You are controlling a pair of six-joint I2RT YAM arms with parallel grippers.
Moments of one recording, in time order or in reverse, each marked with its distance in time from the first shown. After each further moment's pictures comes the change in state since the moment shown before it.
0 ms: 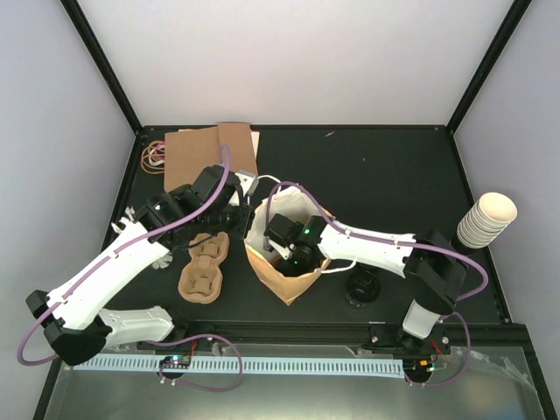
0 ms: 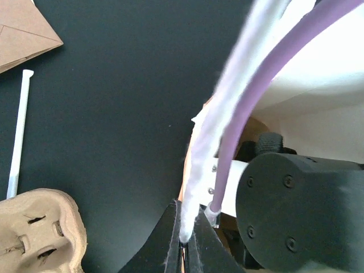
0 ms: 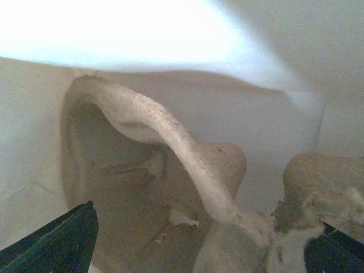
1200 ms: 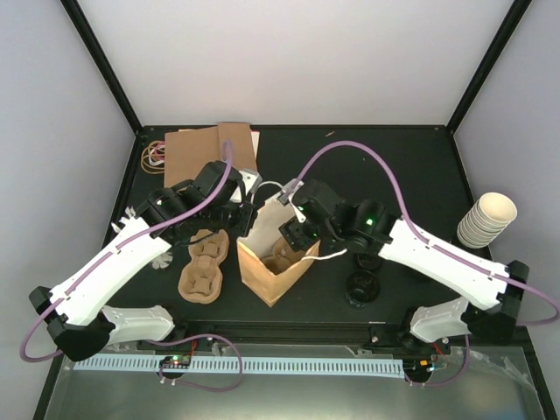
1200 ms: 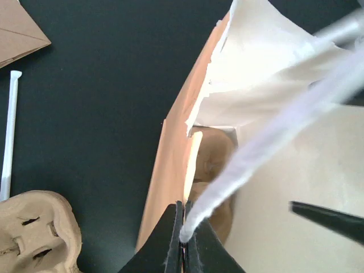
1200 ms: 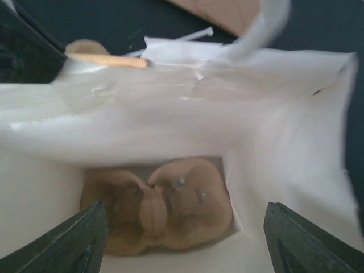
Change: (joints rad) left arm 0.000 0.040 0.051 -0.032 0.040 0.016; right arm 0.005 -0.323 0.227 -0.068 0.211 0.090
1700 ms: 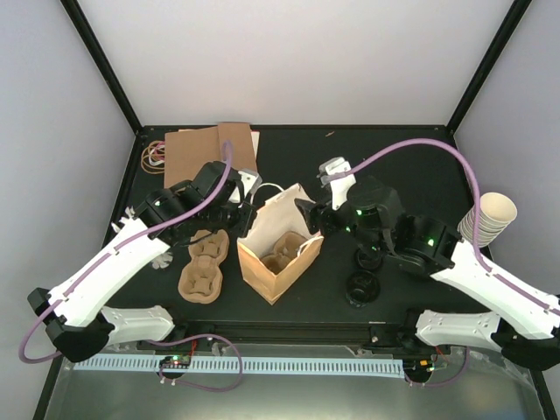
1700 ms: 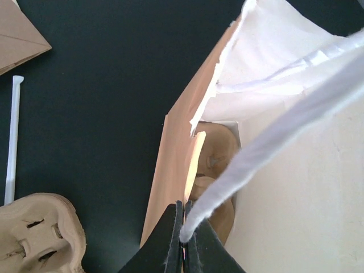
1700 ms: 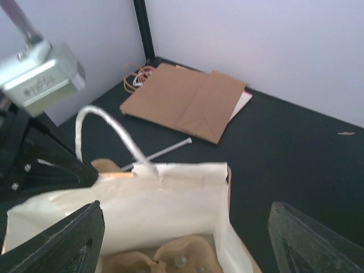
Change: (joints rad) left arm 0.000 -0.005 0.000 -0.004 -0.002 0.018; right arm 0.000 -0.300 -0.104 0.251 0.135 0.022
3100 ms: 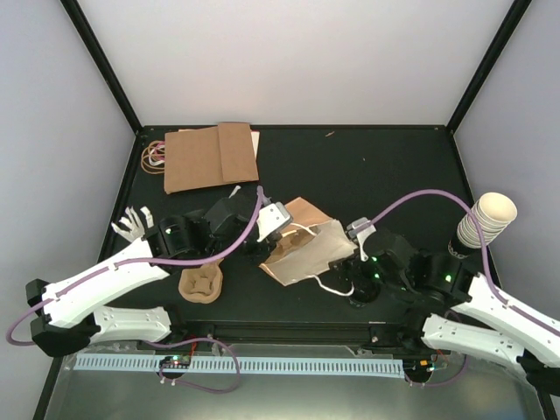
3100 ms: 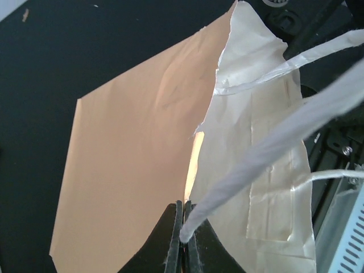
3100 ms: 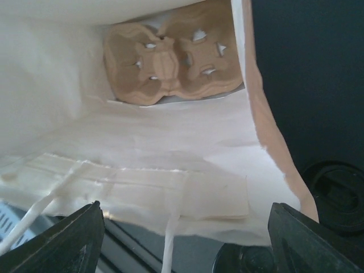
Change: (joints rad) left arm -0.288 -0.077 -0.125 0.191 -0.082 0.253; right arm -0.002 -0.308 -0.404 -0.277 -0.145 0.263
